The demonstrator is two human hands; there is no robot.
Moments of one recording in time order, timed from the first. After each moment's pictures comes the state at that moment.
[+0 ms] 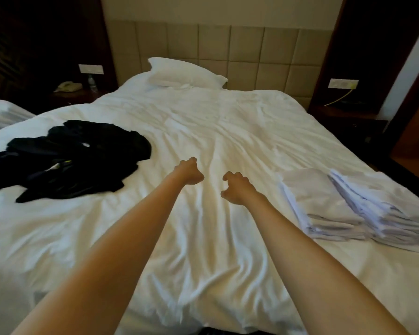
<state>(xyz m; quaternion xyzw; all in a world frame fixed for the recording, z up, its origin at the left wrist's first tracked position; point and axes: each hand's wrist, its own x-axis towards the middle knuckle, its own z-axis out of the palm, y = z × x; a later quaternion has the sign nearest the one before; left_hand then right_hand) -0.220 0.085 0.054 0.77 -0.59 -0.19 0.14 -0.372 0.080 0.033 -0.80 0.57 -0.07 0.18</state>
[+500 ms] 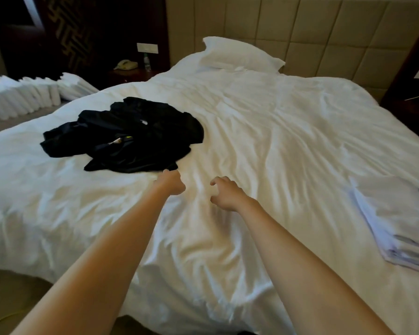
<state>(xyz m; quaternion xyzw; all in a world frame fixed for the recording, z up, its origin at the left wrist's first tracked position) -0.061 0.141 -0.019 0.86 -0.48 -0.15 0.04 -0.227 0.101 -0.015 -0.87 0.43 -0.01 0.24</state>
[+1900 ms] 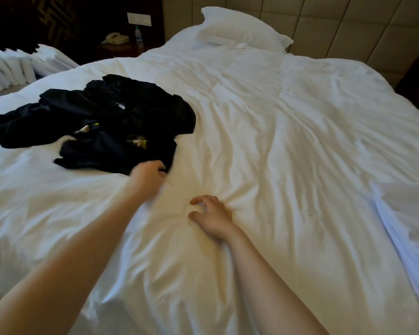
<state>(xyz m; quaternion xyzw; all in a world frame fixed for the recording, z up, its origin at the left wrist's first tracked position) -0.024 0.082 -0.075 0.86 -0.46 -0.02 0.22 -0.209 0.057 -0.103 -0.82 0.42 -0.07 0.38</state>
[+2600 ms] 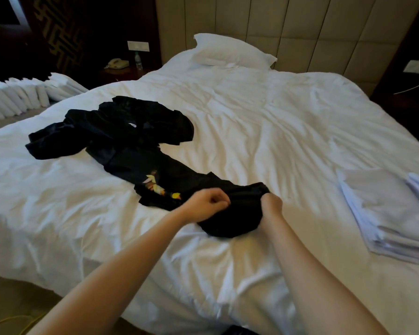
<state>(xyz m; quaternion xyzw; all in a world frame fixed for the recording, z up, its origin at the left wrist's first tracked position) -0.160 0.159 -0.031 0.65 -0.64 -0.31 0.27 -0.315 0.090 -0.036 -0.36 0.61 -0.40 0.58</state>
